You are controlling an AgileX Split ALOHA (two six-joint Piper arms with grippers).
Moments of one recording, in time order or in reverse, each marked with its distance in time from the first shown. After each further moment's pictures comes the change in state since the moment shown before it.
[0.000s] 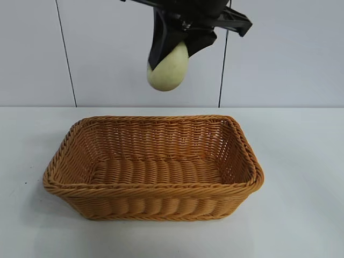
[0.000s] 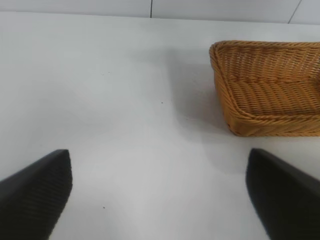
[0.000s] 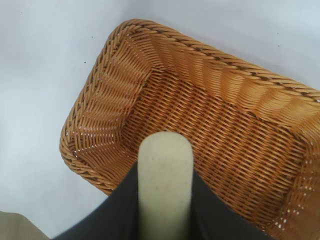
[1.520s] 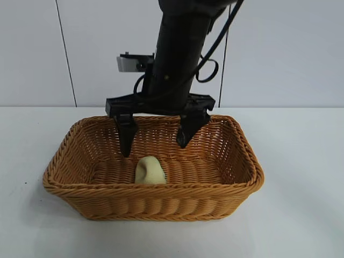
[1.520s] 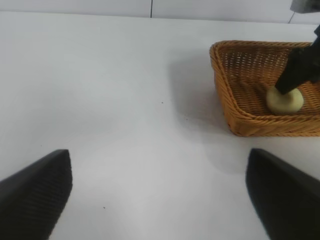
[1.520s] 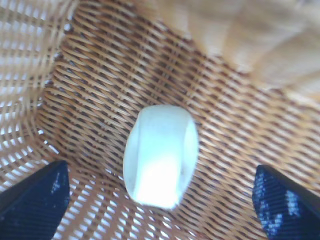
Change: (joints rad) left arm 0.000 0.000 0.000 0.000 0.000 0.000; right arm 0.009 0.361 -0.253 -0.125 0.182 0.018
